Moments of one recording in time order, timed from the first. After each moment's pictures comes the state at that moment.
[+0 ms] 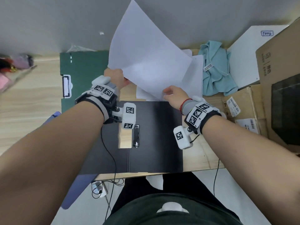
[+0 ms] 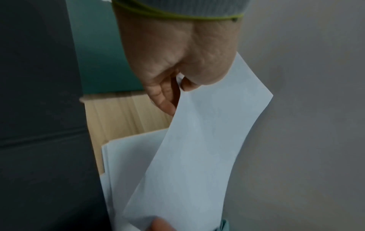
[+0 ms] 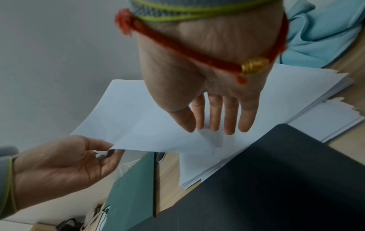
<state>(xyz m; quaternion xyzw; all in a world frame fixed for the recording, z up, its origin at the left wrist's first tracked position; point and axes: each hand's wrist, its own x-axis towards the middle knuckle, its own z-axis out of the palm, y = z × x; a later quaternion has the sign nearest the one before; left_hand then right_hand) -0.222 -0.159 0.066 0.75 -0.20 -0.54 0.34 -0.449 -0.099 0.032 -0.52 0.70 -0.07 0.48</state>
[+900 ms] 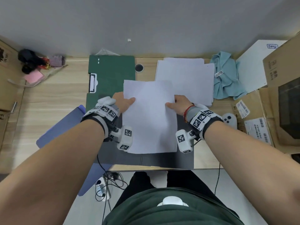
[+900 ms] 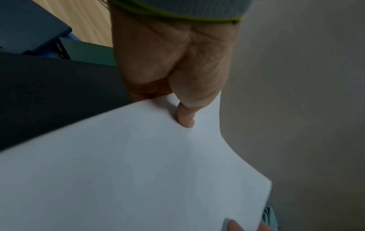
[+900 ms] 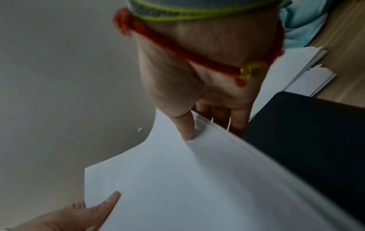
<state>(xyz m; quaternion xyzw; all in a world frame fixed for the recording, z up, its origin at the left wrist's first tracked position) -0.150 -0.040 0.080 0.76 -0.44 -0.45 0.13 -0.401 -0.052 0.053 -0.51 0.67 -0.10 0.53</state>
